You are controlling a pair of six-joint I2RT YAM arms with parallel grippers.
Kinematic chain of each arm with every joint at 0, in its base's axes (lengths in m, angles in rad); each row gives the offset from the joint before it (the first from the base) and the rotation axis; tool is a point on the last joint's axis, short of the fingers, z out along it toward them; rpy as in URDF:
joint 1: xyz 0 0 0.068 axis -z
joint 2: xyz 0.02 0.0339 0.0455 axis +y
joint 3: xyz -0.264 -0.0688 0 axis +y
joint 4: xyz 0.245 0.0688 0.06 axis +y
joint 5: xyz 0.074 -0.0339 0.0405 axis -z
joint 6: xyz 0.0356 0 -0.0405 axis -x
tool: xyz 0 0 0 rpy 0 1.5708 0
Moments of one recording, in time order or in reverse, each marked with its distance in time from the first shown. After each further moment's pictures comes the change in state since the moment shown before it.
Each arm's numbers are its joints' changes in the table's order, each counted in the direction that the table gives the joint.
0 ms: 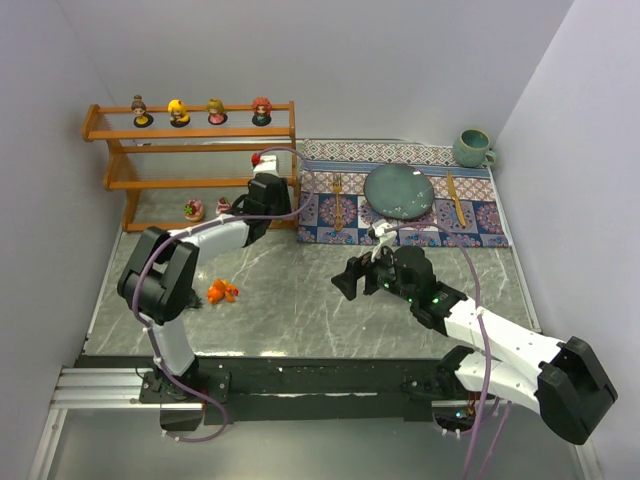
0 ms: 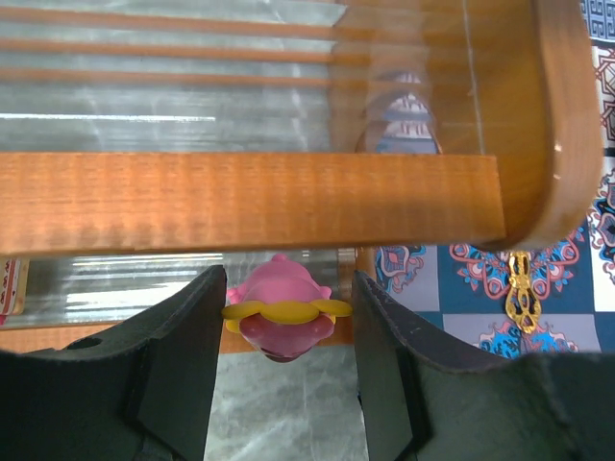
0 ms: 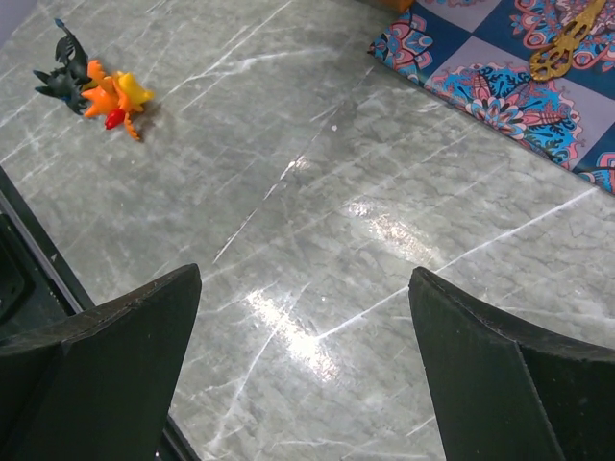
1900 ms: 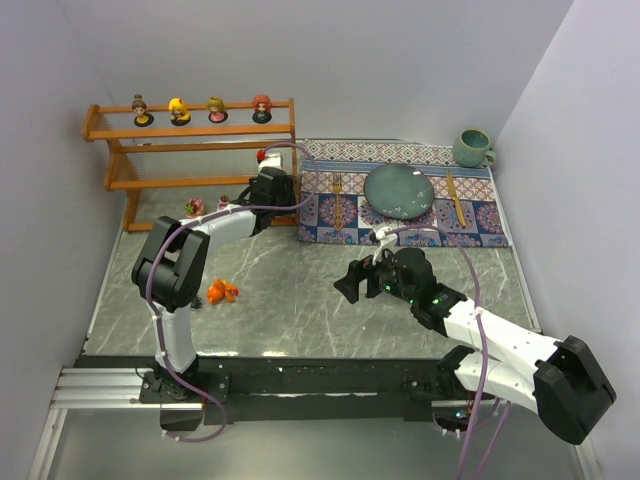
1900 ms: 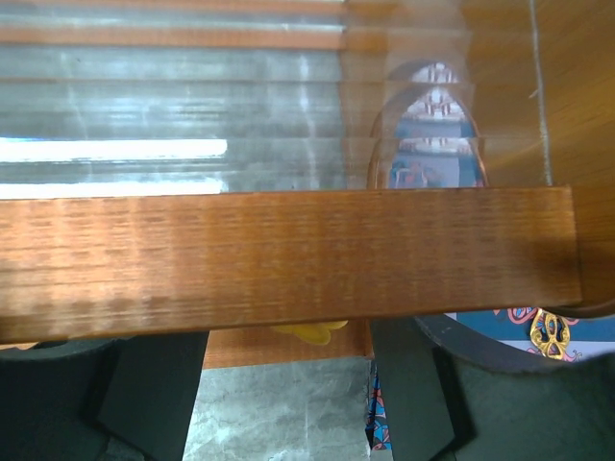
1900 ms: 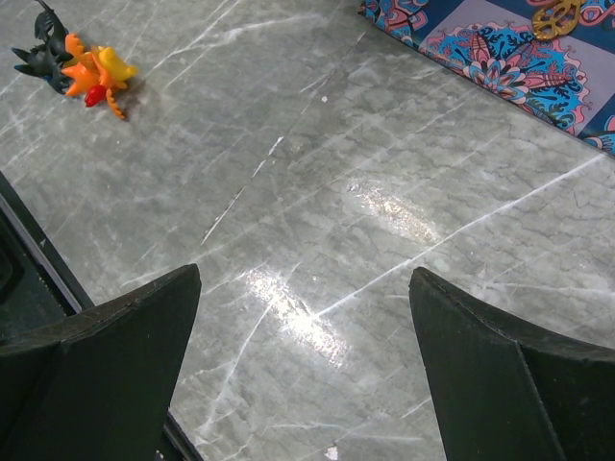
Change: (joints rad) left arm -0.018 0.120 -0.135 0.098 0.000 0.009; right arm 0.024 0.009 0.029 0.006 -0.027 -0.005
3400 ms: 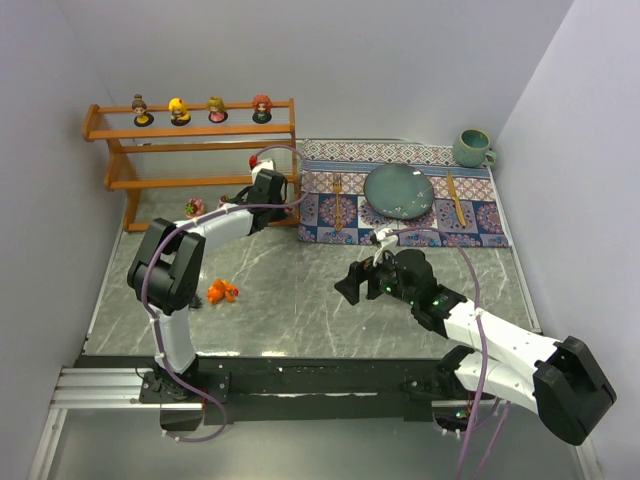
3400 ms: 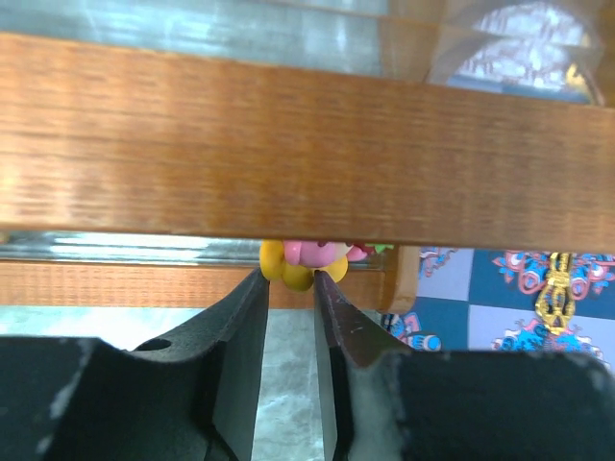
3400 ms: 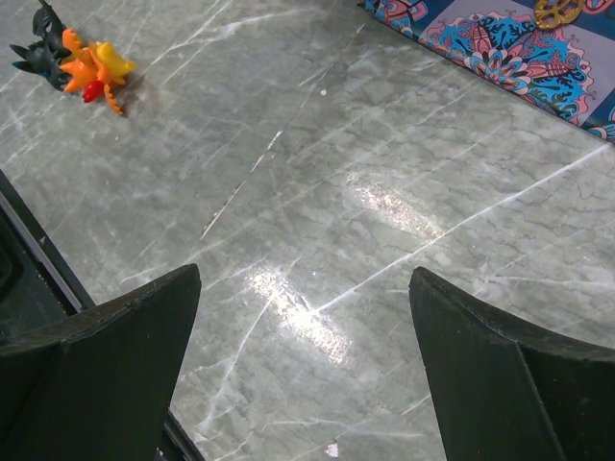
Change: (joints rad) left arm -0.003 -0.031 0.003 0.152 0.008 0.136; right arm 0.002 -0.004 0.016 -0.009 -0.003 -0.008
